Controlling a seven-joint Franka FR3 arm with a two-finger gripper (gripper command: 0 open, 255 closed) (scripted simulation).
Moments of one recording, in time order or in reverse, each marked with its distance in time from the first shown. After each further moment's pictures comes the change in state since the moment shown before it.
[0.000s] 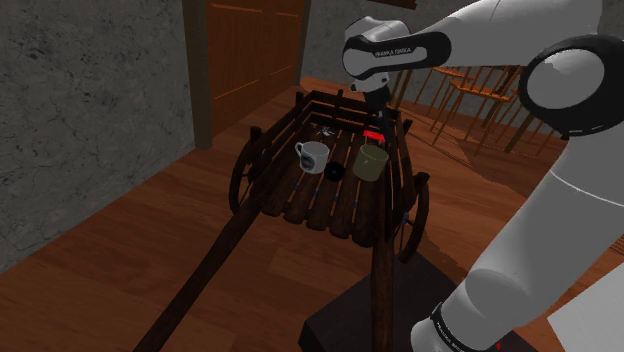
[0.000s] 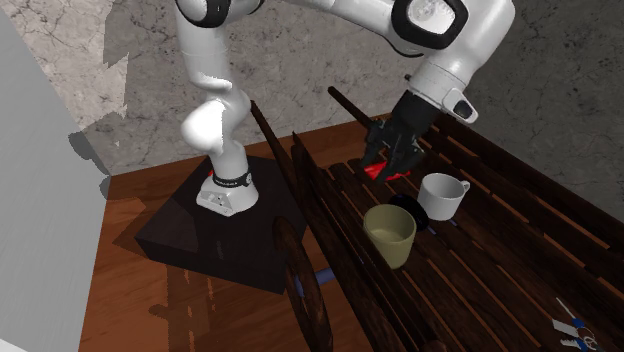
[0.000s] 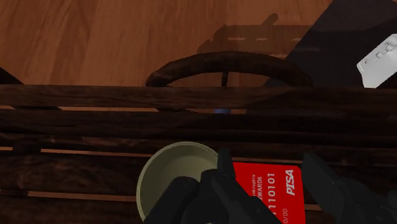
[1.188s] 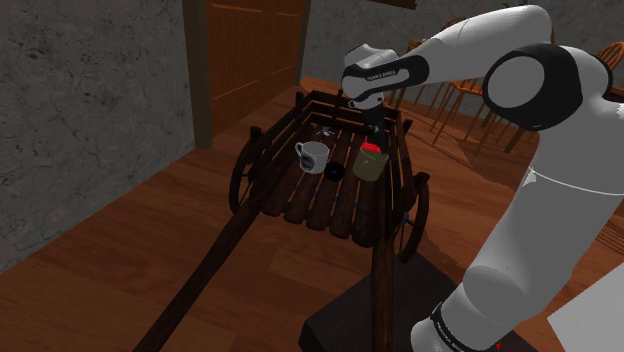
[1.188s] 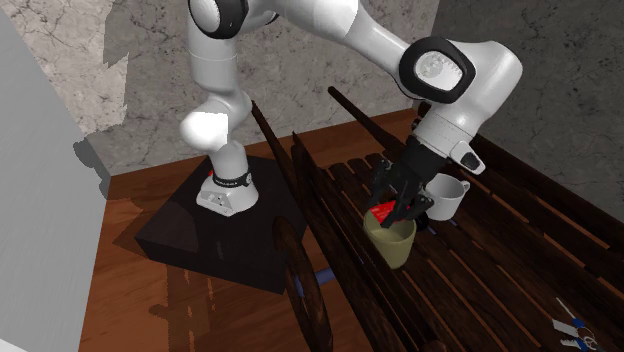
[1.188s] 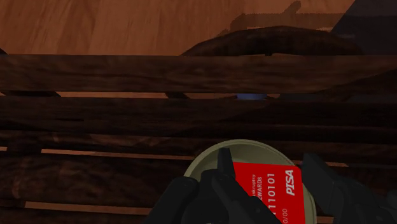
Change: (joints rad) arm -0.050 0.135 -0.039 0.001 -0.017 0.157 -0.025
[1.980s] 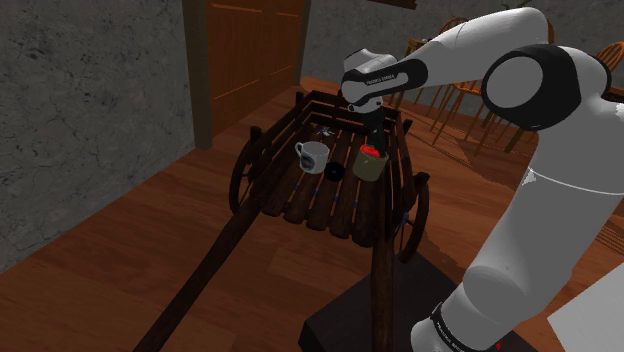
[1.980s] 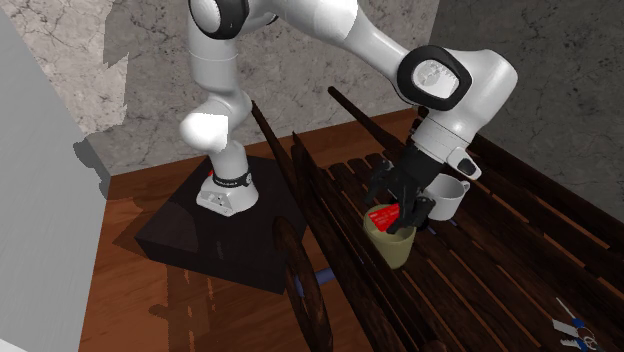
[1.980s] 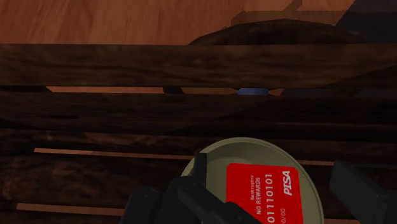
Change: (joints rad) arm -0.002 0.004 0.000 -0.026 -0.001 0.029 0.011
